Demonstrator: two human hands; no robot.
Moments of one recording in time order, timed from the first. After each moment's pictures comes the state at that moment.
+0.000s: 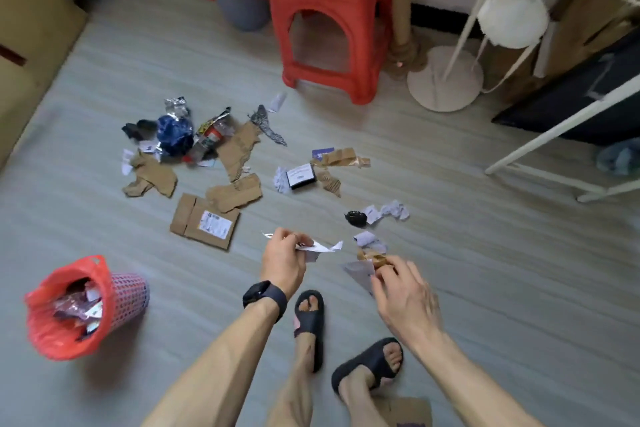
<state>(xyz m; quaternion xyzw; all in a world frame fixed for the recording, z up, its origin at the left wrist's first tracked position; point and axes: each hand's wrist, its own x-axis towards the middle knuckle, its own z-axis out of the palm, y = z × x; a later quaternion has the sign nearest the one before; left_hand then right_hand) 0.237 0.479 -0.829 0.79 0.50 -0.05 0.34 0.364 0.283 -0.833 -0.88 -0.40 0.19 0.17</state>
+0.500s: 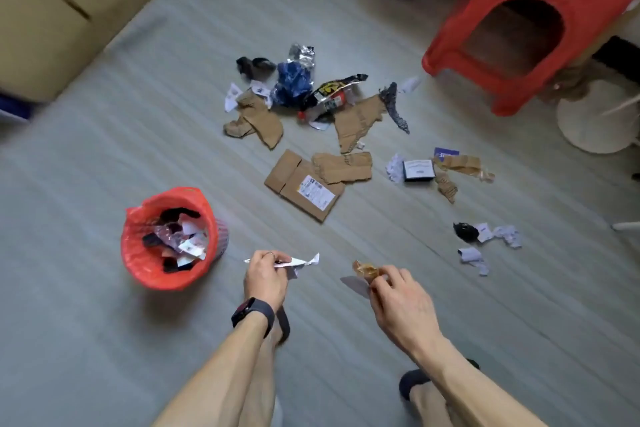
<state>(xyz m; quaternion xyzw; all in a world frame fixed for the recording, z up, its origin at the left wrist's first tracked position) -0.139 0.641 -0.865 0.59 0.71 -0.01 0.38 0.072 0.504 -0.840 -0.77 -0.60 0.22 0.04</state>
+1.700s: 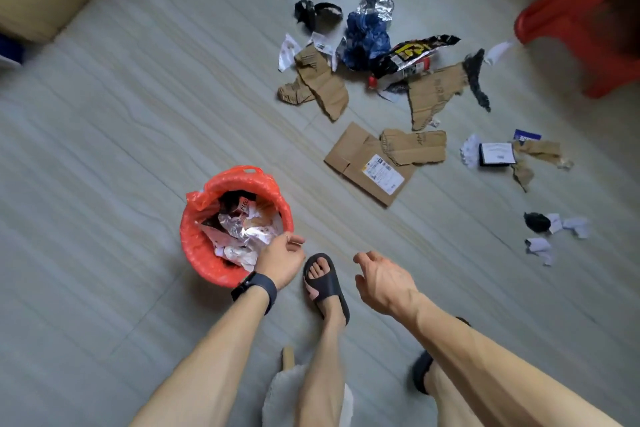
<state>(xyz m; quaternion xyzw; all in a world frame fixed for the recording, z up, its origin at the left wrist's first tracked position) -0.390 0.799 -0.947 0.46 0.68 -0.10 0.56 -0.196 0.707 -0.928 -0.68 -0.53 0.47 -0.19</state>
